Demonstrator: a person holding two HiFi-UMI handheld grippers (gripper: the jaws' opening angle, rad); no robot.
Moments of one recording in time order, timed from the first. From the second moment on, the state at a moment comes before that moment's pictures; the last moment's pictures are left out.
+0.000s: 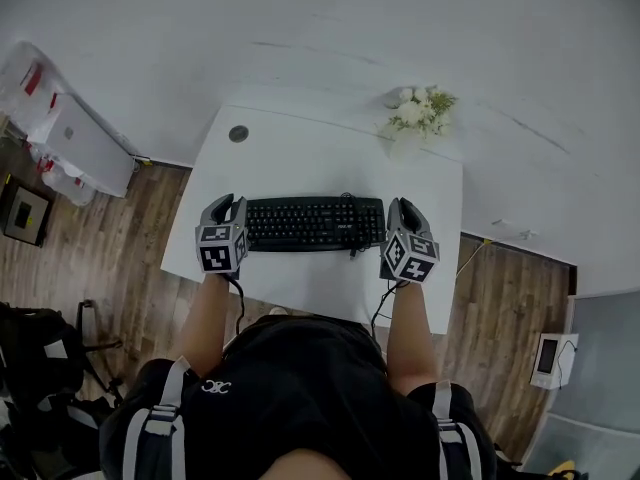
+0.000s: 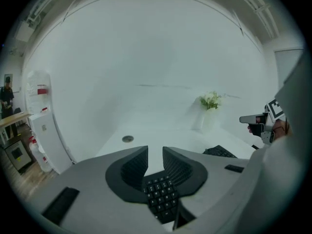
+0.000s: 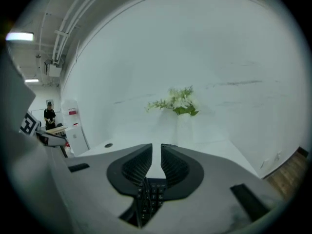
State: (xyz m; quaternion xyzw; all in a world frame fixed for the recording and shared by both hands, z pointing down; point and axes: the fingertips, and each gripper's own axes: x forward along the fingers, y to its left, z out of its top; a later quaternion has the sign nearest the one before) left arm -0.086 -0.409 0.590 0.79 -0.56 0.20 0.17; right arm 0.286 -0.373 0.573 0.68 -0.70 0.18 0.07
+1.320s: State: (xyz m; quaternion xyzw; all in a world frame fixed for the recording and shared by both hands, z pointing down) left arm -0.142 -0.398 0.773 0.75 -0.40 0.24 0.47; right arm 0.307 -0.379 0.756 0.54 -0.71 0.44 0.14
